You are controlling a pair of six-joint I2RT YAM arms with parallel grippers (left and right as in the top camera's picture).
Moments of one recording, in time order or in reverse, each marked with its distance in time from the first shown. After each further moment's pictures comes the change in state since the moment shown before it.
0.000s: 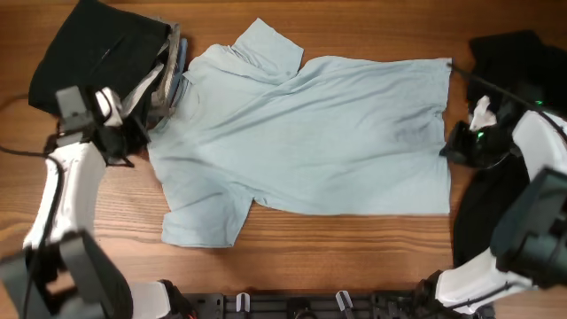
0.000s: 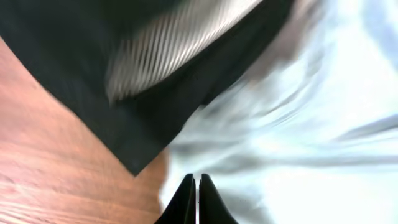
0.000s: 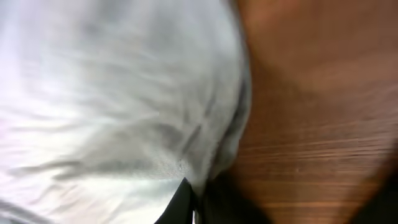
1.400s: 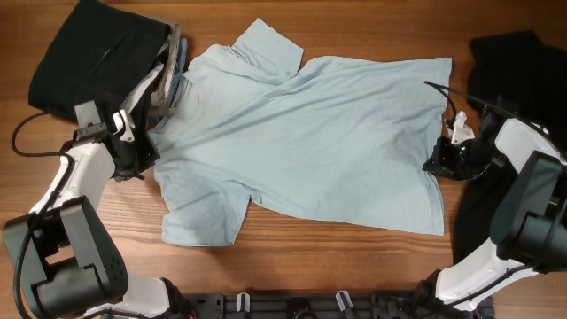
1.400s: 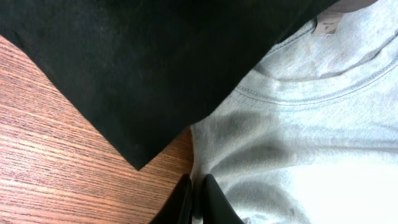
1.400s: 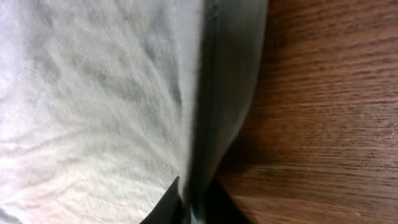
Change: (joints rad) left arm 0.000 0.132 -0.105 0.050 -0.020 0.002; right arm 0.033 0.115 -0.127 0.098 0.014 -0.065
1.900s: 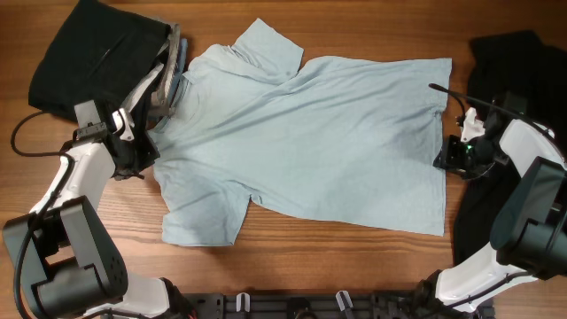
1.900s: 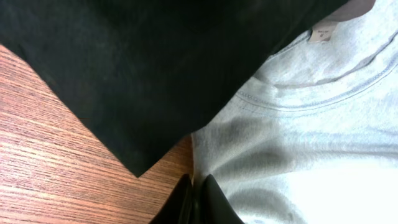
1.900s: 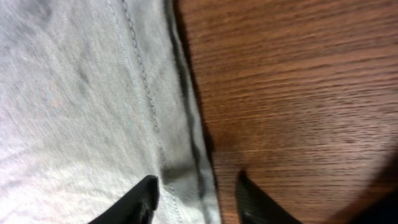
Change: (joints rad) left arm 0.000 0.000 0.000 0.014 0.000 0.000; right arm -0.011 -0.031 0.003 0.053 0.146 -0.033
